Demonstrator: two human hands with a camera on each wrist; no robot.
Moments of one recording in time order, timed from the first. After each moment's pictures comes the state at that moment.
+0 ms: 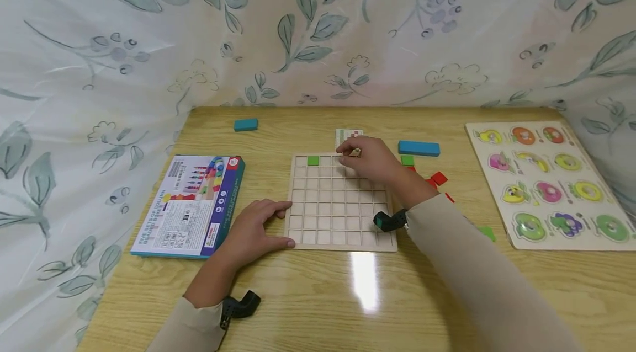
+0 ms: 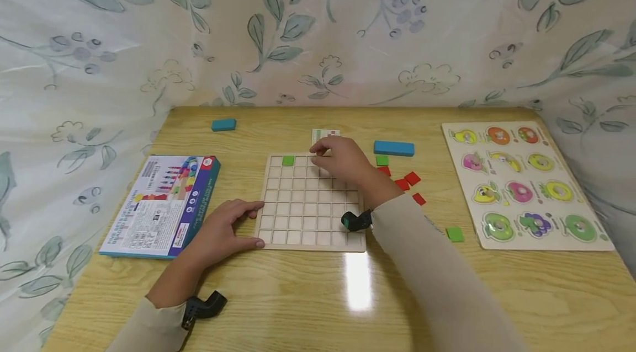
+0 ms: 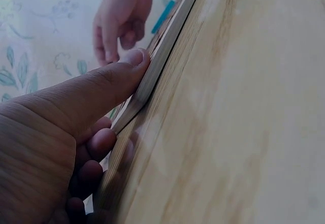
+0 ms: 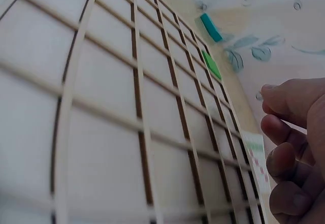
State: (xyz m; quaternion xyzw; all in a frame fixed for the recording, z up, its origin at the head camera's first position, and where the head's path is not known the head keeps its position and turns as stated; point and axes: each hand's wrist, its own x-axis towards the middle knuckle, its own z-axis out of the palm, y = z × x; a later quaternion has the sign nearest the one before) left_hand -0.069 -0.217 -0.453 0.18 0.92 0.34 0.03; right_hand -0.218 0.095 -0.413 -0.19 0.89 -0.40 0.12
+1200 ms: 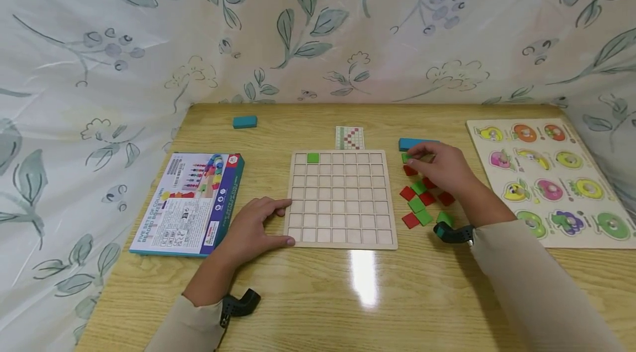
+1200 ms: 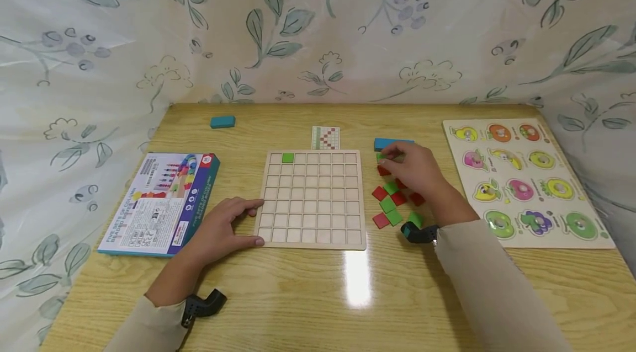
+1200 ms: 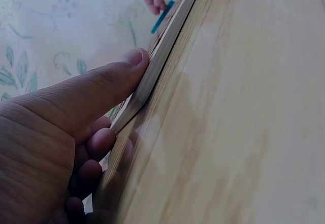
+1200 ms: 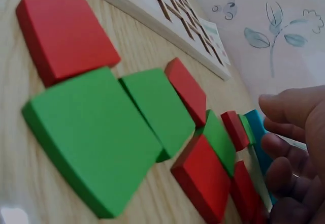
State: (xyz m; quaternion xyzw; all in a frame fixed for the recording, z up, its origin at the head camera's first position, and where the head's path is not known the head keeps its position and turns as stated) left_hand -0.071 -0.218 -0.451 0.19 0.92 0.34 0.03; right_hand -0.191 0.223 -0.422 -0.08 0.92 -0.38 0.07
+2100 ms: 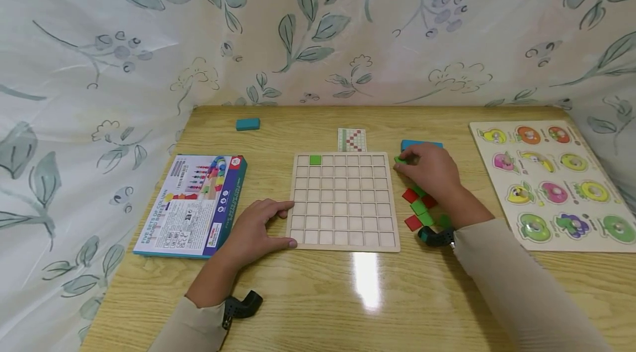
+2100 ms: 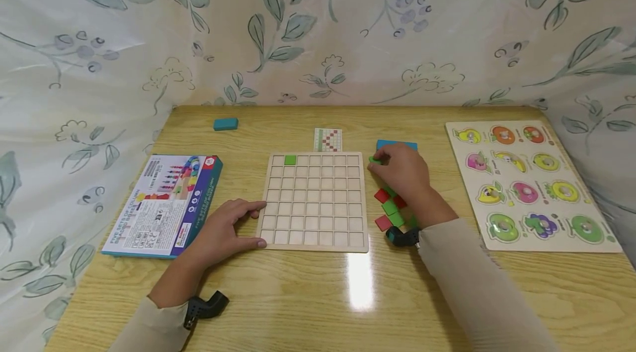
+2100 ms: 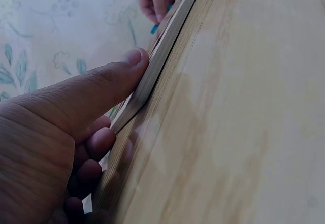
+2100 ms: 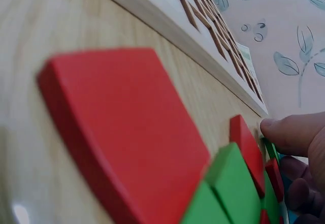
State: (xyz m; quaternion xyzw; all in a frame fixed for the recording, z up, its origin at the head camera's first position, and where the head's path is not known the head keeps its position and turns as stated) left_hand -0.069 -0.218 -0.451 0.19 0.92 0.34 0.03; right_hand -0.193 0.194 -0.429 -0.07 0.95 -0.29 0.02
